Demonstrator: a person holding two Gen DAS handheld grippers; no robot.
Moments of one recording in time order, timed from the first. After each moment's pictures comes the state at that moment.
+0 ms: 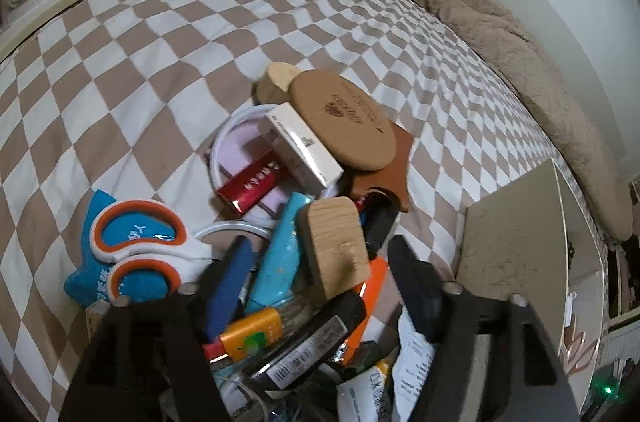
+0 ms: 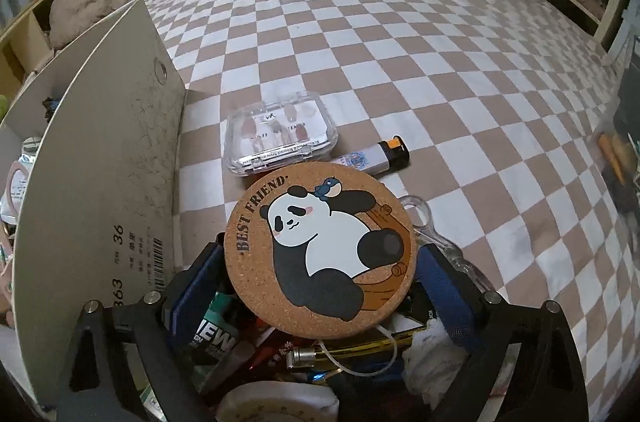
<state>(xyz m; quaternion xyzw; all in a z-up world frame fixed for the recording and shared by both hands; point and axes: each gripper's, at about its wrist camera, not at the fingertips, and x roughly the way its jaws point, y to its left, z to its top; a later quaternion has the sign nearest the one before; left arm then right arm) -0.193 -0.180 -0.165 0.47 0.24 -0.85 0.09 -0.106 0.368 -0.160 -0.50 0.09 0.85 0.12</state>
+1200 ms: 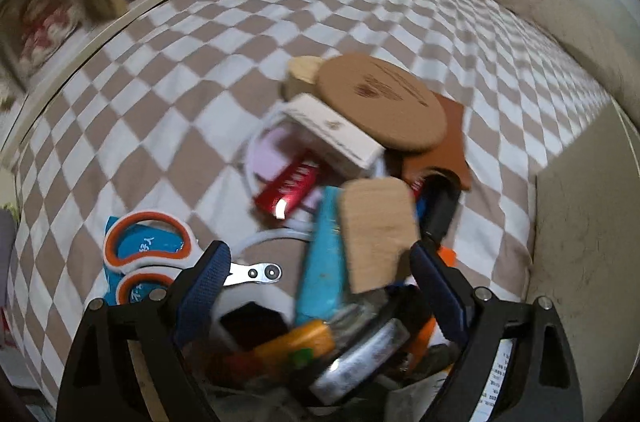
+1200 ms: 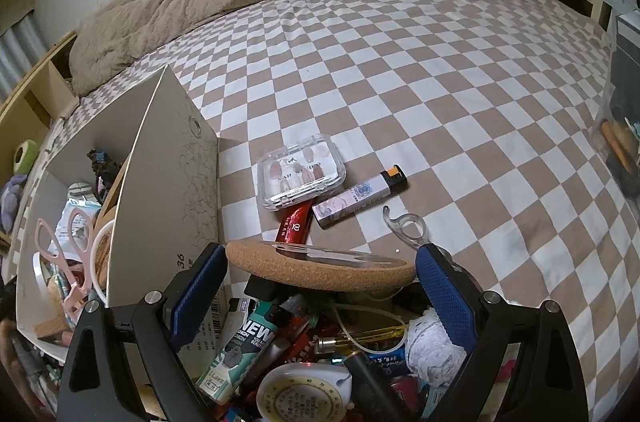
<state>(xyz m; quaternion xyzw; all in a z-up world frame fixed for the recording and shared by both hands) -0.202 -0.173 -0.181 0.49 0.11 -0.85 0.17 -0.091 0.380 -0.125 -0.45 0.16 0.87 0.09</state>
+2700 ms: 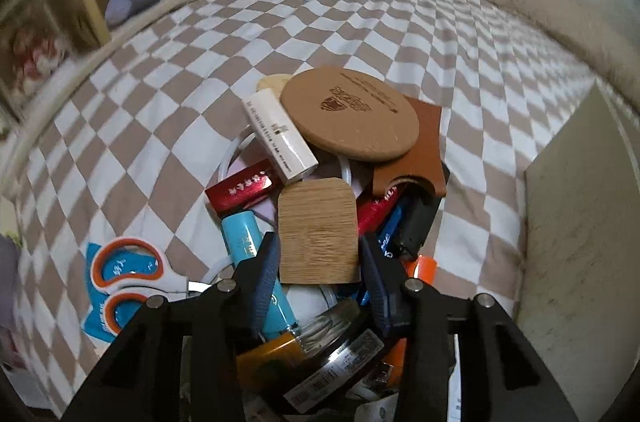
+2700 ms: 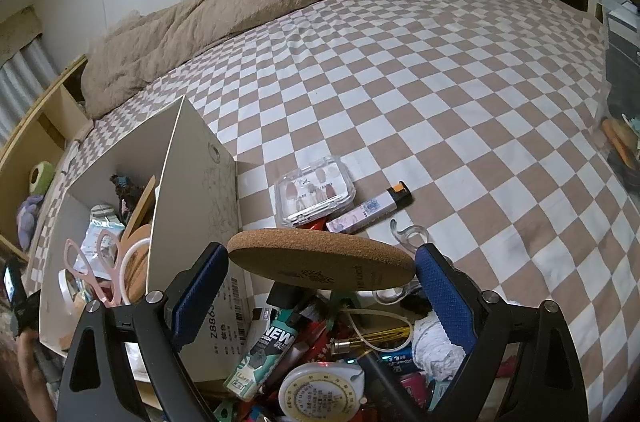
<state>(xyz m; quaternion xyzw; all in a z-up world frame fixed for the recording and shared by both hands) -0.214 -0.154 -0.171 0.48 0.08 -0.86 0.14 -0.082 0.385 -0.107 -0.42 0.19 0.88 0.08</state>
